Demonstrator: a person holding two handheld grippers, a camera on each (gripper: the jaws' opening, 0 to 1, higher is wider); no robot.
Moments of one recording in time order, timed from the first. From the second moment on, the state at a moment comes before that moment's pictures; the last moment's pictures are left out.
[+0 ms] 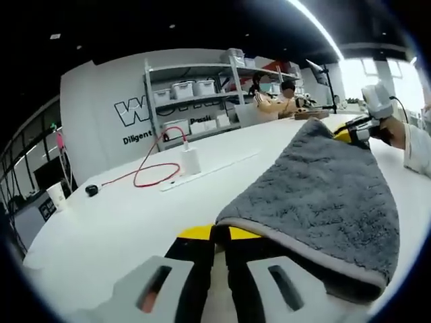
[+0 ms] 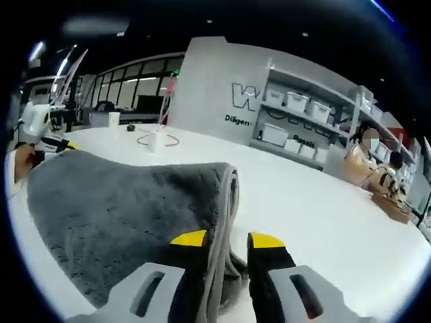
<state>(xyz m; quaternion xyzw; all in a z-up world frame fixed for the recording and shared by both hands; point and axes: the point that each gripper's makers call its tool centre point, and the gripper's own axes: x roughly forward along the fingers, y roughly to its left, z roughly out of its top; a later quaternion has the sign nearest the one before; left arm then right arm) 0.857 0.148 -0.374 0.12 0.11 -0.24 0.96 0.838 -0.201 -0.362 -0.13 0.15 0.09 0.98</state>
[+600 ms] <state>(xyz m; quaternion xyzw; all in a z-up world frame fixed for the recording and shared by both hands) 0.837 0.199 -0.362 0.04 0.18 -0.21 0.96 0.820 -0.235 -0.347 -0.12 0.18 0.03 0.98</state>
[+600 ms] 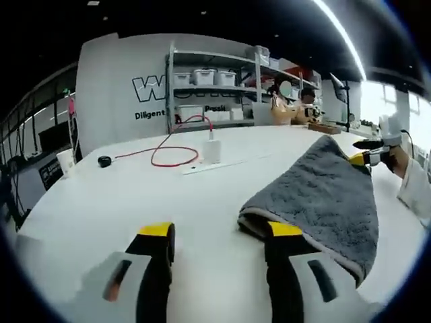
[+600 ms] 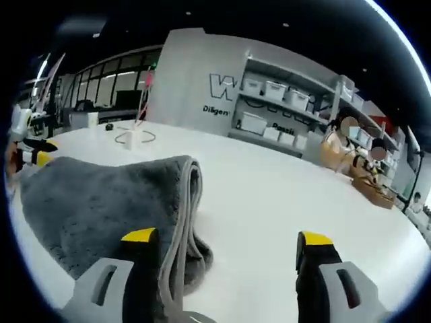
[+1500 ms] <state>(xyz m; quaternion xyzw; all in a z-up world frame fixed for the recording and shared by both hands) 0.805 0.207 -0.359 0.02 0.22 -0.23 0.95 0.783 -0.149 -0.352 -0.18 0.23 0.25 0.92</state>
